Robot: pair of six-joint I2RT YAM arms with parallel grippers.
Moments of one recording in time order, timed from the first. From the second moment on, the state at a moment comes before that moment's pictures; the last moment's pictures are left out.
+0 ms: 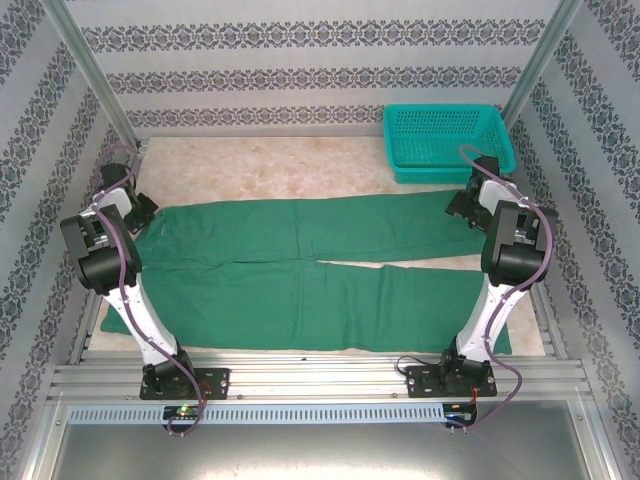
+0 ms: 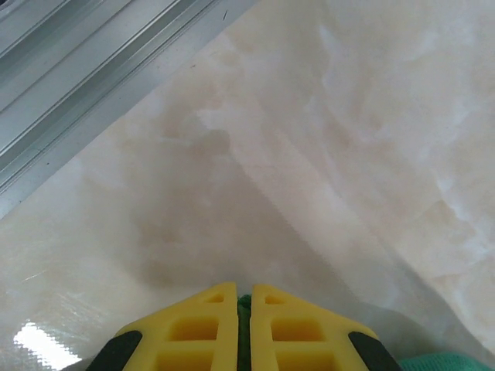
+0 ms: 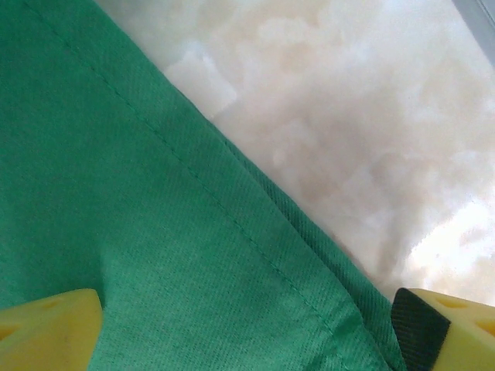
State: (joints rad) left arm 0.46 2.06 1.45 -0.50 0.04 -0.48; right arm -0.25 2.02 1.39 -0.63 0.19 0.41
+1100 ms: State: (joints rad) left arm 0.43 1.95 1.45 -0.50 0.09 -0.51; right arm -0.24 1.73 1.26 -0.53 0.14 0.44
